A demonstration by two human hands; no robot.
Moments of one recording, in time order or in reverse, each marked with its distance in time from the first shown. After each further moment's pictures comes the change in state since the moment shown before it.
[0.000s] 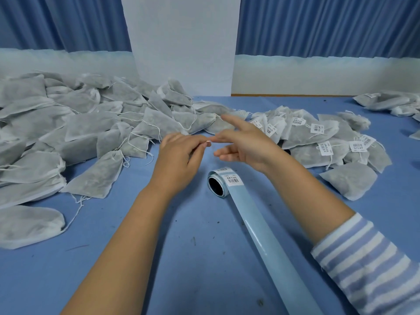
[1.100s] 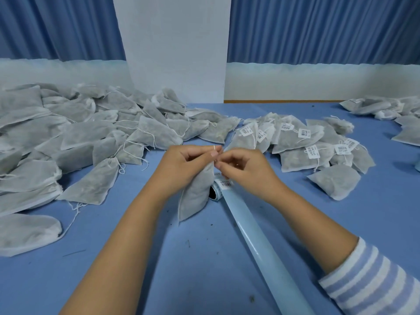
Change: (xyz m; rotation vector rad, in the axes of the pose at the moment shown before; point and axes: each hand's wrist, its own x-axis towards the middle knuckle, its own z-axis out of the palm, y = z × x) left_hand 0.001 0.044 -0.019 -0.744 -0.222 -0.432; right_hand -0.035 0.043 -0.012 -0.434 0.113 -0.519
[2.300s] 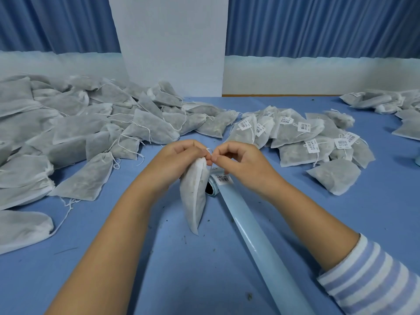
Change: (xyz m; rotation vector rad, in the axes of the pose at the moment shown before) left_hand -0.002 0.004 -0.006 0.001 -0.081 -0.217; right_hand -0.004 -0.017 -0.001 0.132 -0.103 0.072
